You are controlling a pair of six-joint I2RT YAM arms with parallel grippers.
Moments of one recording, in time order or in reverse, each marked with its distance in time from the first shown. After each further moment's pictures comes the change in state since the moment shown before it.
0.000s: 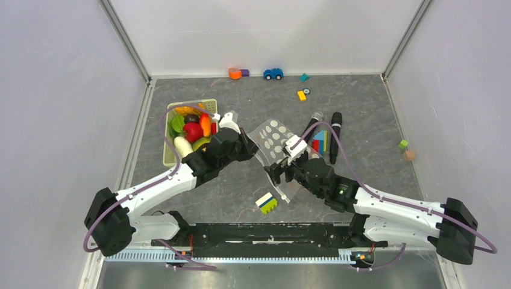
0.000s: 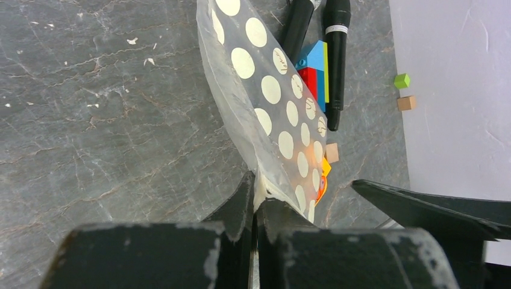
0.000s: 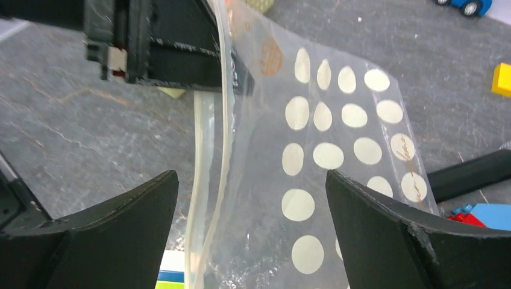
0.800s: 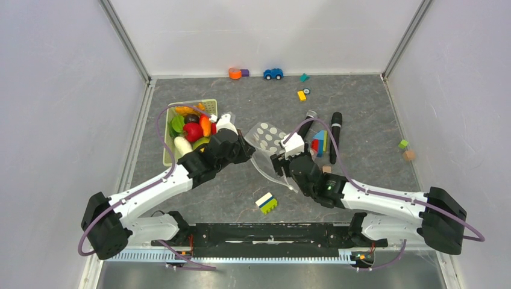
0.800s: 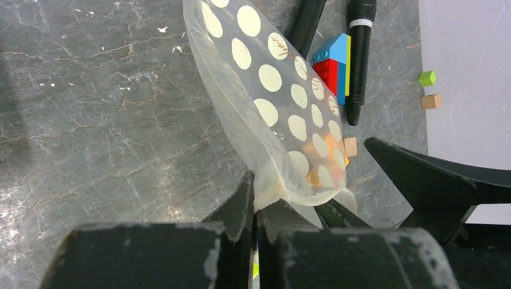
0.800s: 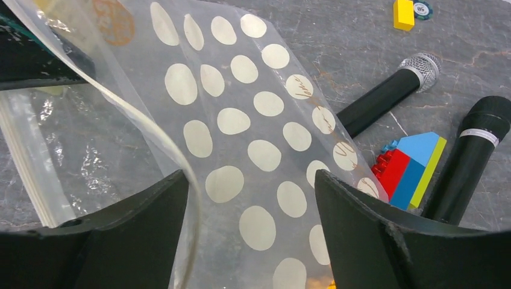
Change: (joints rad) left arm -0.024 -0.042 0.037 -0.146 -0.072 0.000; right arm 0.000 0.164 0.063 -0.105 0.310 0.059
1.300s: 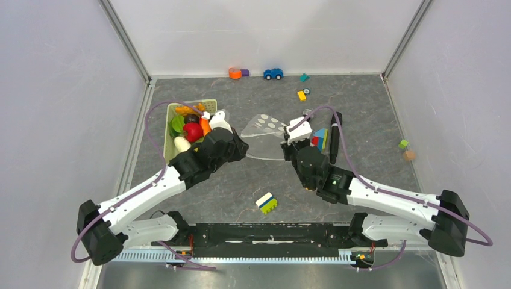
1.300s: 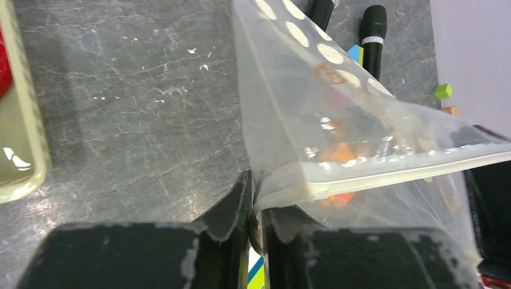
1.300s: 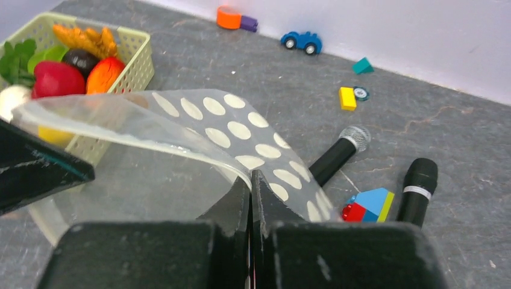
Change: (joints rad) left arm -0.002 -0.057 0.055 -0.122 -0.077 0.042; right arm 0.005 -0.024 0.140 0.090 0.120 -0.146
